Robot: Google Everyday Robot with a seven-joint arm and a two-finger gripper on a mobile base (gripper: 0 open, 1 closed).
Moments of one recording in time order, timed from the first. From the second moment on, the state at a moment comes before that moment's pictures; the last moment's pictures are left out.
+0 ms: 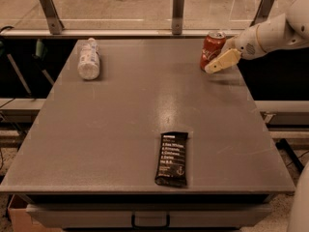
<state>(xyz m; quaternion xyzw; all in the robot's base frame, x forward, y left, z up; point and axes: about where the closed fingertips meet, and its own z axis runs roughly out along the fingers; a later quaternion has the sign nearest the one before) 0.730 -0.224 0.866 -0.44 0.79 0.14 0.40</state>
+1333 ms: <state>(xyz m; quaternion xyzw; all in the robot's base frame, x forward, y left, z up) 0.729 -0.212 0.908 -0.41 0.75 0.22 0.47</state>
